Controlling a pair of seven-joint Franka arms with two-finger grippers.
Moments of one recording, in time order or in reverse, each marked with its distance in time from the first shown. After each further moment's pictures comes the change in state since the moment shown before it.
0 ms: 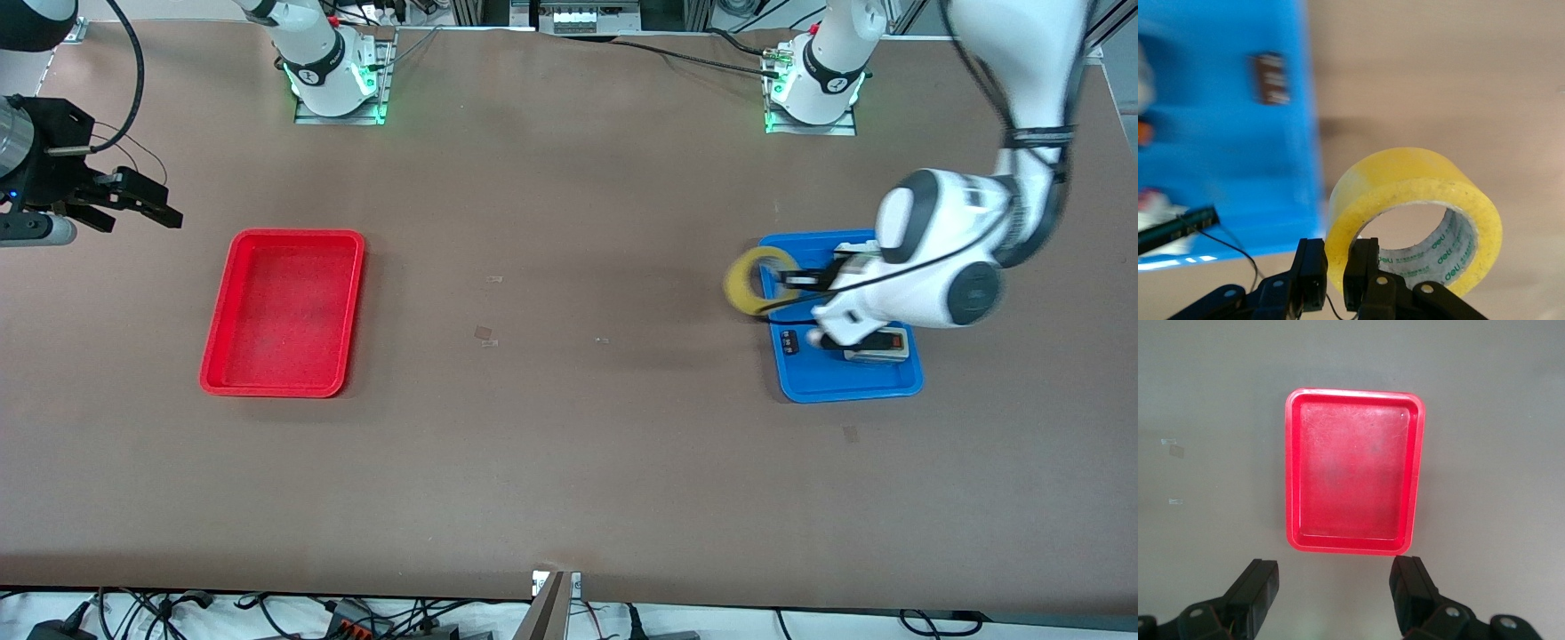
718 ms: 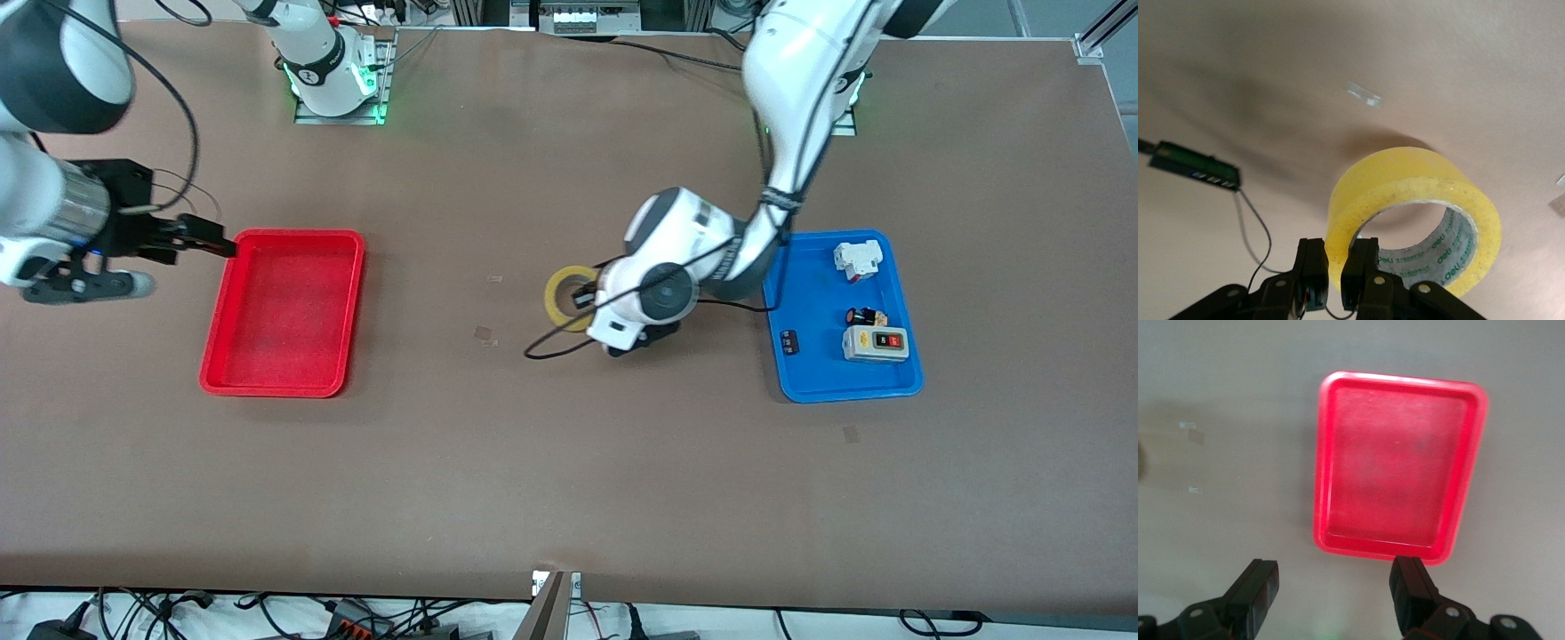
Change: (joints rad) left arm -0.435 0.419 -0.007 0.434 -0.102 0.195 -0.745; right arm 0.072 0.172 0.012 0.055 0.076 0.000 0.000
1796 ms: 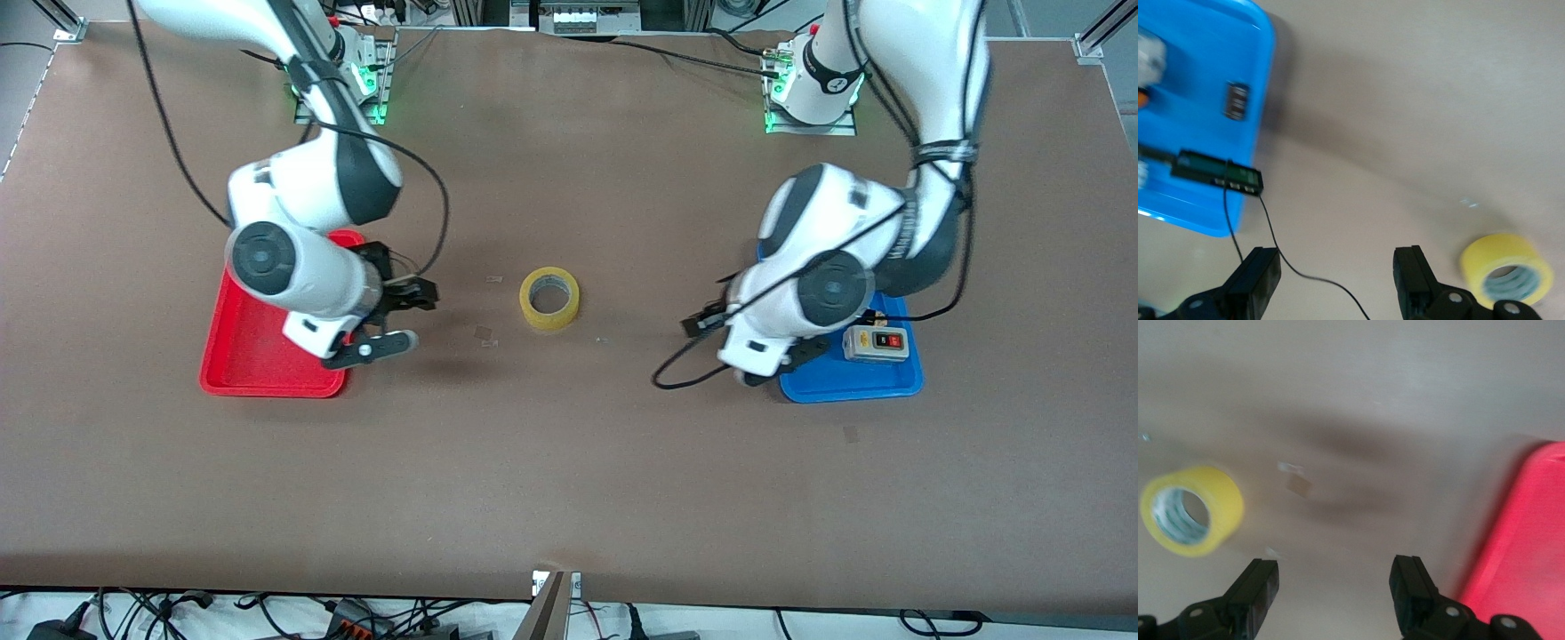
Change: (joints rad) left arm 0.270 -0.286 0.067 -0.039 0.212 -0.318 0.247; right arm 0.361 0.315 0.009 0.047 0.056 0.351 0.209
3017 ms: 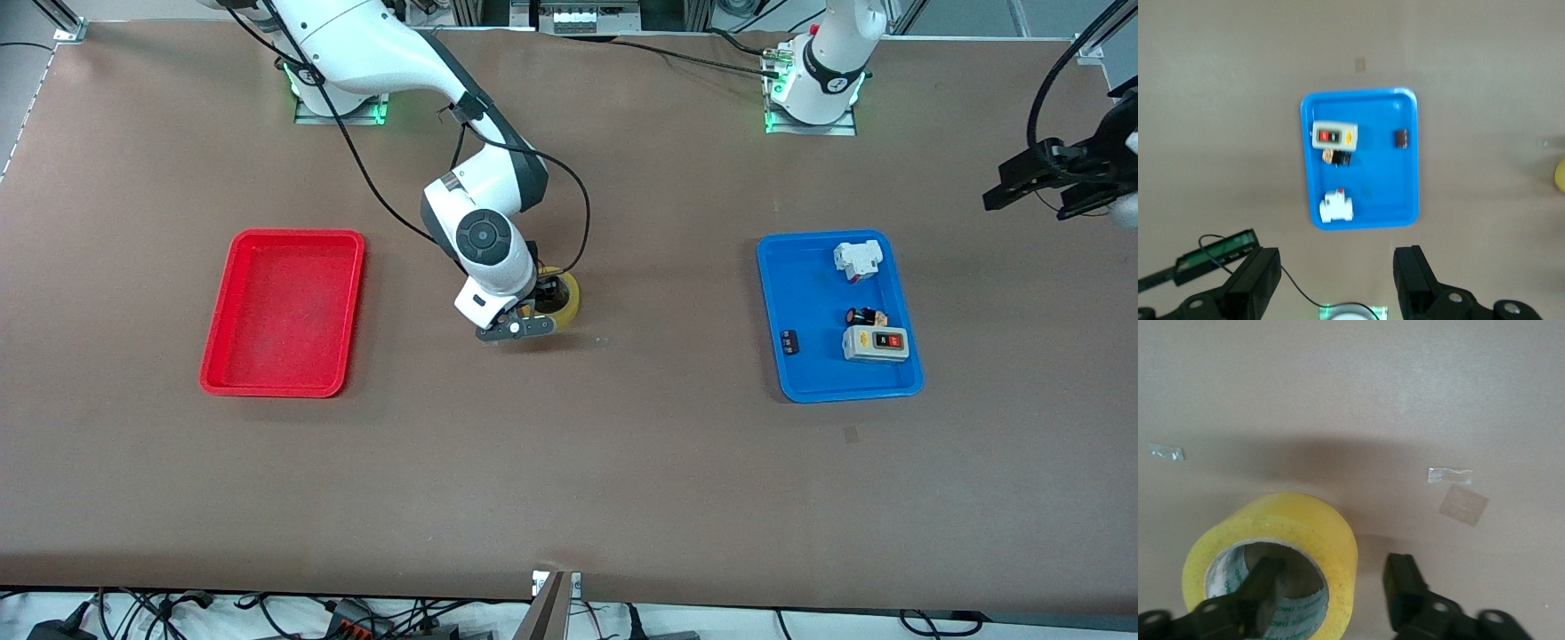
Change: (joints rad) left arm 0.345 -0.417 0.002 0.063 0.173 -0.280 0.678; right arm 0.252 0.219 -0.004 0.008 -0.020 0.282 0.346
